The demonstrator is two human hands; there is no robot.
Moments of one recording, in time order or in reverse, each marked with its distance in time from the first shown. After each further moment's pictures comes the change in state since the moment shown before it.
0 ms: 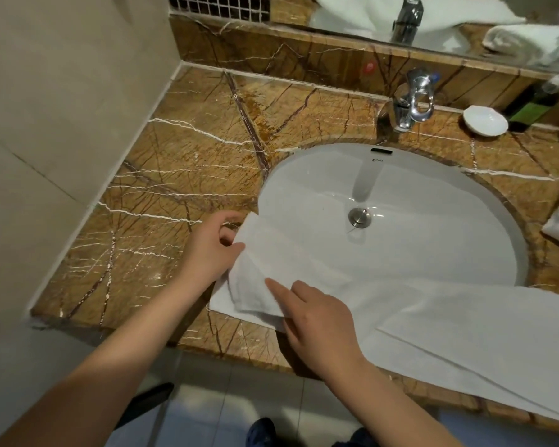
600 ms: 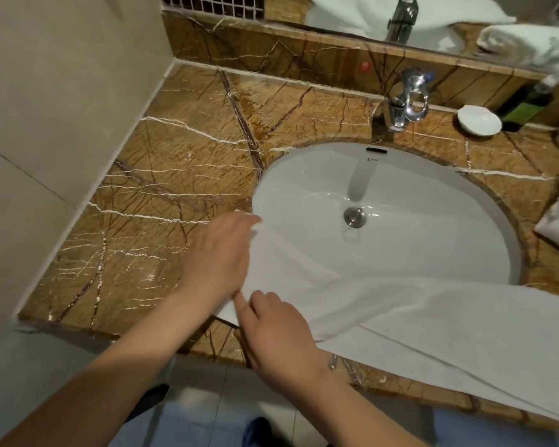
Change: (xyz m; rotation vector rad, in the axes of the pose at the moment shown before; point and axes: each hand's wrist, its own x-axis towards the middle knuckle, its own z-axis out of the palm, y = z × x) left_hand -0.015 0.010 0.013 0.576 0.075 0.467; right_hand 0.006 -0.037 0.015 -0.032 -0.175 -0.066
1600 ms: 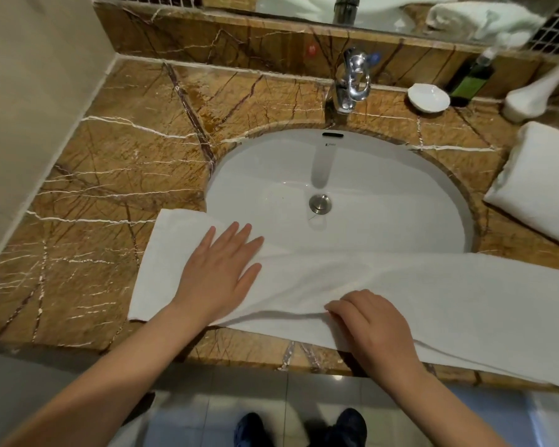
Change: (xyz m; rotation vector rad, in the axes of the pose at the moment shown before) left_hand -0.011 0.036 0.048 0.264 -0.337 0.148; right_hand -0.111 0.128 -0.019 0.021 0.332 0.105
